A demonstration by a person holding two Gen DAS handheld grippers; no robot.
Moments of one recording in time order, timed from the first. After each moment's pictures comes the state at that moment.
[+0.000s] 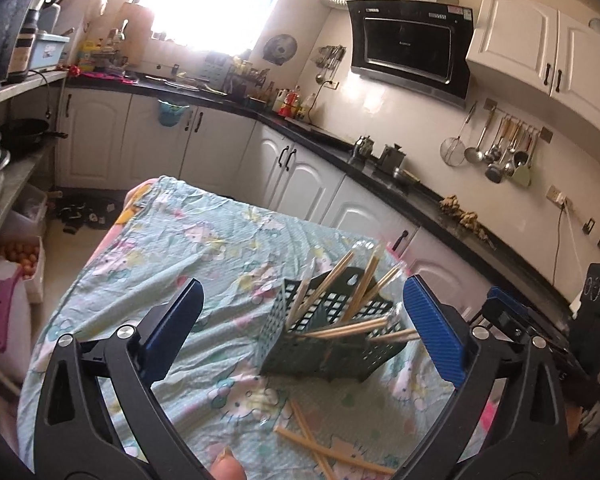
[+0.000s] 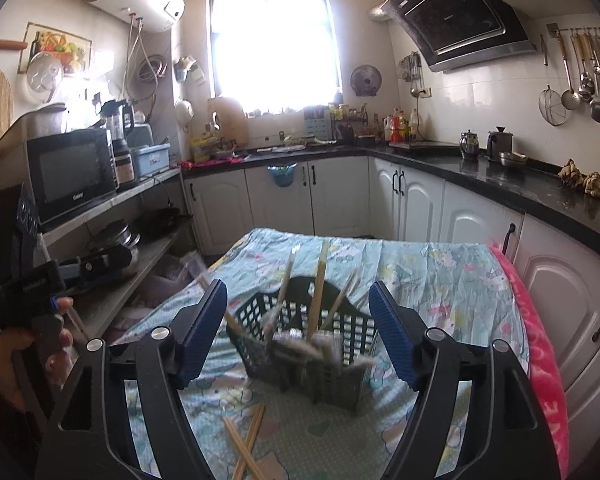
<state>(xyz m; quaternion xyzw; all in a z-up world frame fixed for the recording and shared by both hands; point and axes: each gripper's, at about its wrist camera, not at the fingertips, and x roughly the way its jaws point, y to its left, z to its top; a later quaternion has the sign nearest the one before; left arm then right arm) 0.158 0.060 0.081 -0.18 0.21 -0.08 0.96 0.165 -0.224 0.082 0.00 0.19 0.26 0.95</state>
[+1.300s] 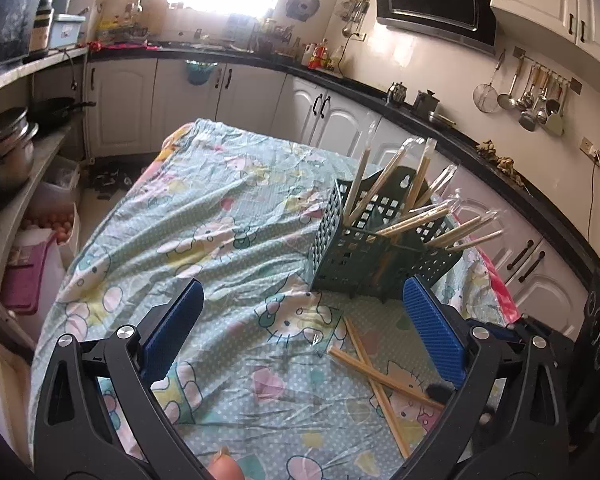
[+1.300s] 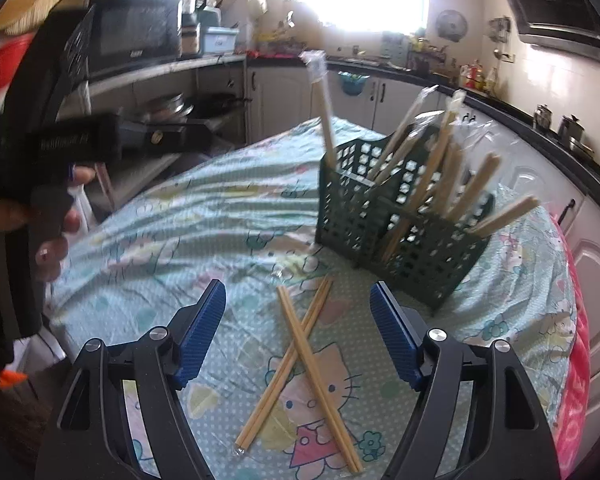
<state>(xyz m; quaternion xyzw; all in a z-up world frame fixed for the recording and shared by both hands) 0.131 0.058 0.010 -0.14 0.30 -0.04 0.94 0.120 -0.140 -0.026 -0.15 0.30 0.35 0.88</state>
